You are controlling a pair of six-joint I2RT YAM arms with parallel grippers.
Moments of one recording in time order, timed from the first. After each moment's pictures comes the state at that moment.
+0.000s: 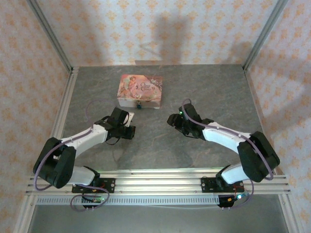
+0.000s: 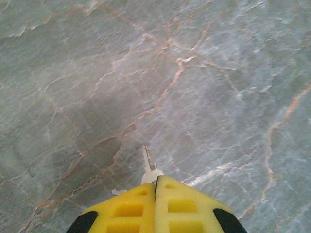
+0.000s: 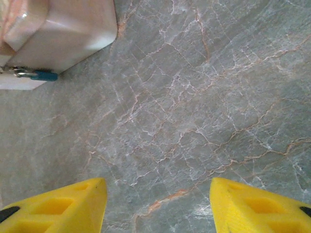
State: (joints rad) left arm -0.41 1.35 0.66 -0.35 0.21 -0.25; right arm 0.59 1.41 0.74 -0.15 -0.10 1.02
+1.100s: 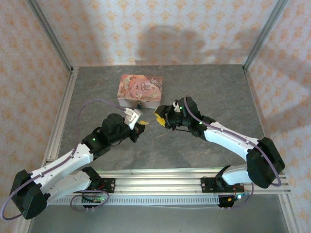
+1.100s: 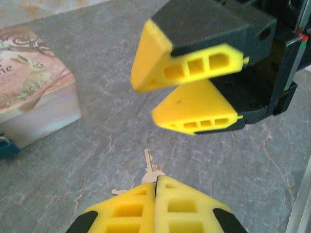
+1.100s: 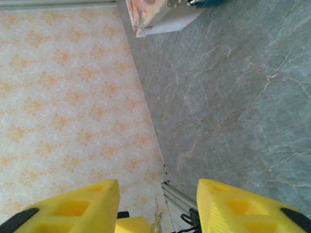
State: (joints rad) left arm -0.66 0.94 0.61 -0.09 0.16 -0.10; right arm 0.68 1.34 0.83 0.05 -0.41 1.45
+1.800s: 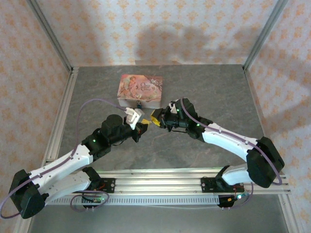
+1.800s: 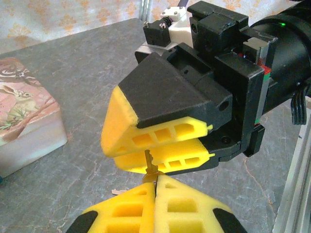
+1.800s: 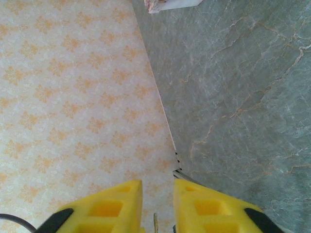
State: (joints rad) left arm -0.70 0.93 0.61 -0.02 0.16 -0.11; right arm 0.73 1.35 0.84 0.10 -0.41 1.51
